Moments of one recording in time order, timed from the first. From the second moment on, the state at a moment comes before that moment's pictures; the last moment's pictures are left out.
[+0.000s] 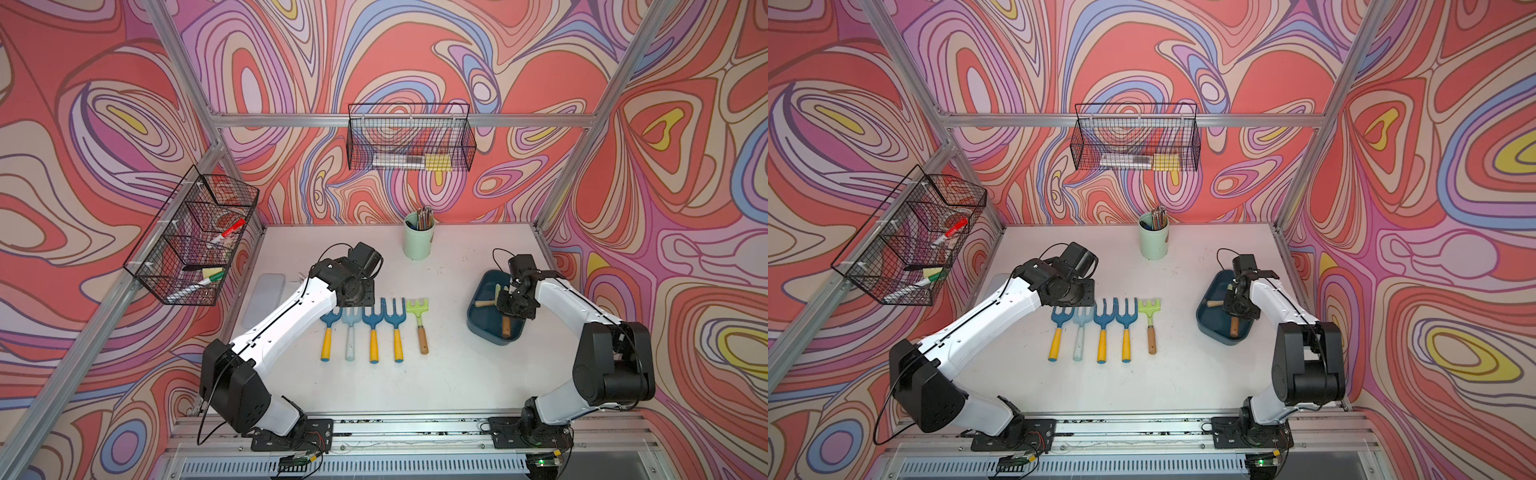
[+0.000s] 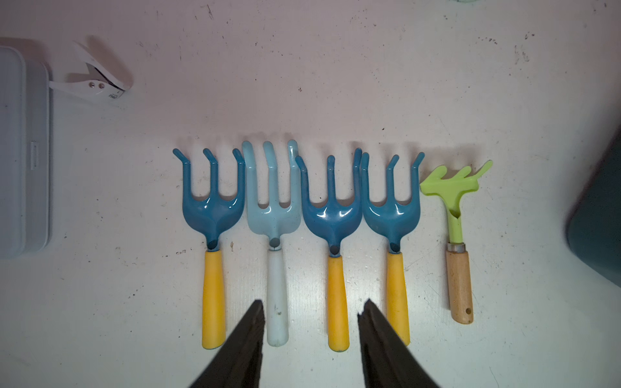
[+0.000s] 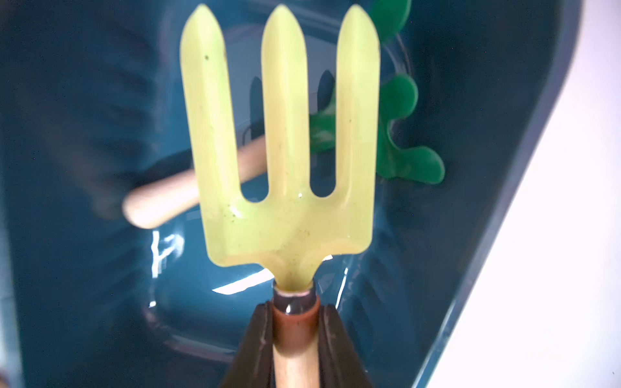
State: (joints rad) left arm -0.59 1.49 1.38 -1.04 -0.20 -0.57; right arm 0.00 1.55 1.06 -0.84 0.05 0.29
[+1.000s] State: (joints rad) left arm -0.57 1.48 1.37 -1.04 -0.21 -0.57; right arm 0.61 1.61 1.06 -0.80 0.06 0.56
